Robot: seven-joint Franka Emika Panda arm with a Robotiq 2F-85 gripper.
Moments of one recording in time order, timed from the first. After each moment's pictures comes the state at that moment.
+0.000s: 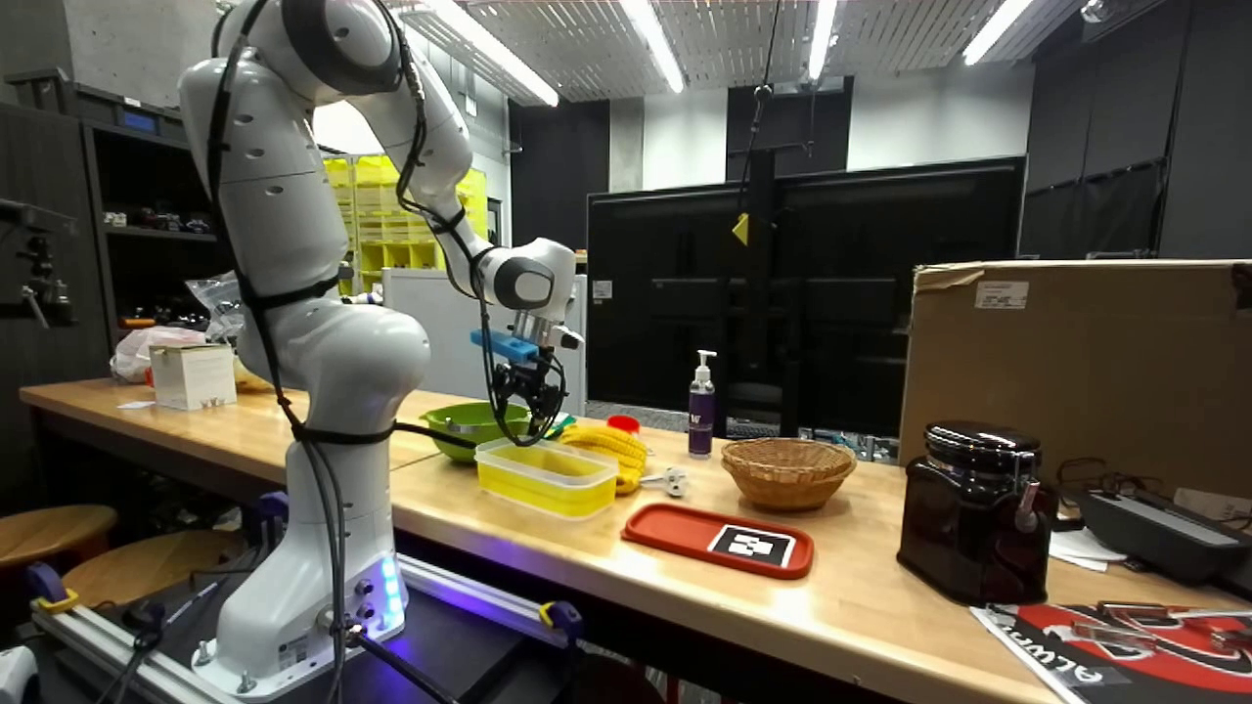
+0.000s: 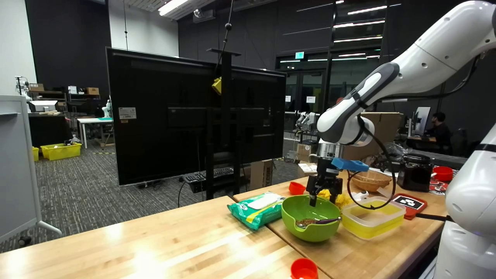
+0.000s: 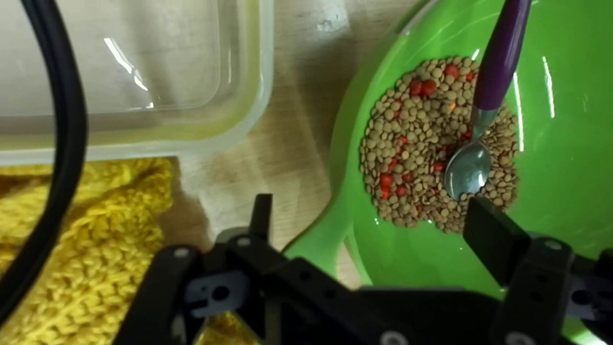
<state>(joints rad) 0.02 -0.31 -0.10 -2.73 0.25 2.31 -0.10</state>
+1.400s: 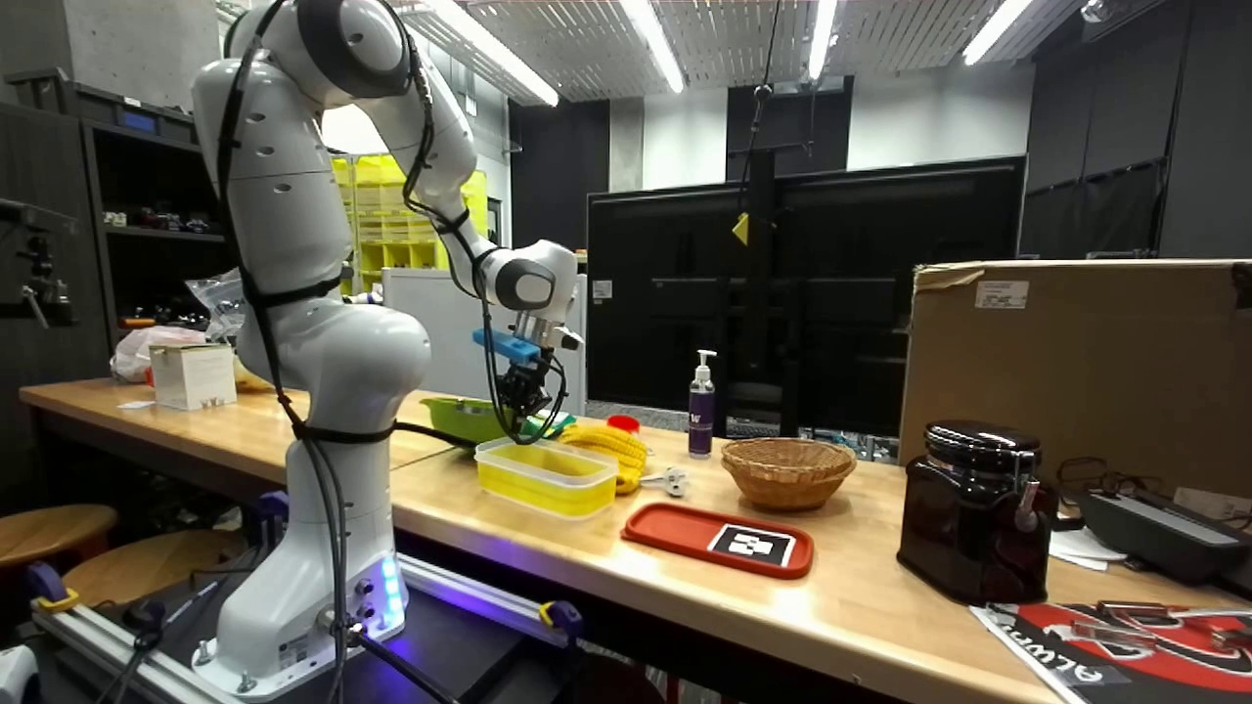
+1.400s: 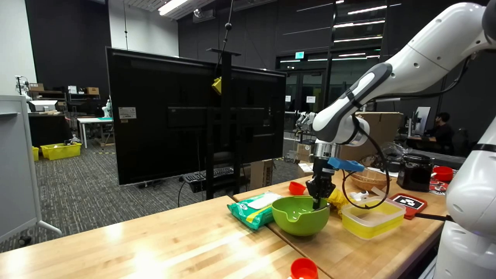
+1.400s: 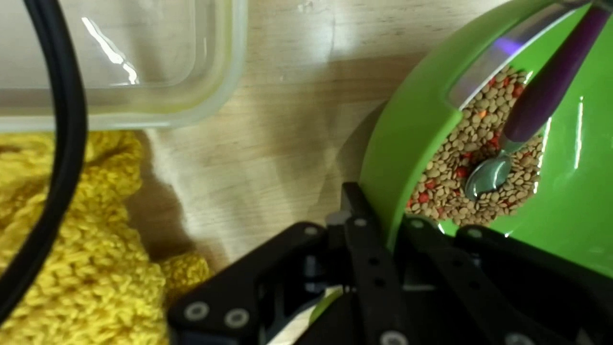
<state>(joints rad) 0.03 -0.28 -0.09 -2.69 0.30 2.31 -0.14</state>
